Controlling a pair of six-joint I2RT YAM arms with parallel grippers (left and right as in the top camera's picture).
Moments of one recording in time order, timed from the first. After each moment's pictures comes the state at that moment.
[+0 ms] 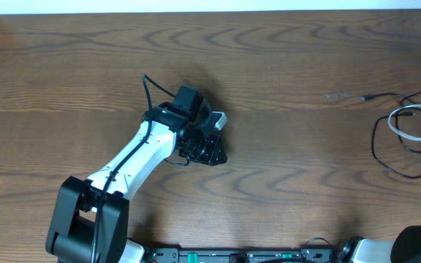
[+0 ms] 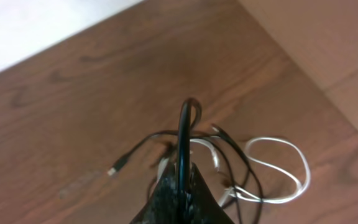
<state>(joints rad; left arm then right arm) -0.41 1.64 1.04 -0.80 0.59 -0.09 -0.50 1.54 1.63 -0.86 0.05 0.08</state>
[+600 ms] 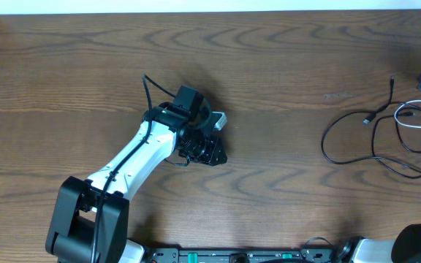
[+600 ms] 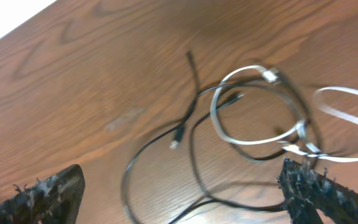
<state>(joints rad) -0.41 1.64 1.04 -0.80 0.59 -0.09 -0.51 1.55 1.63 -1.06 -0.20 0.08</state>
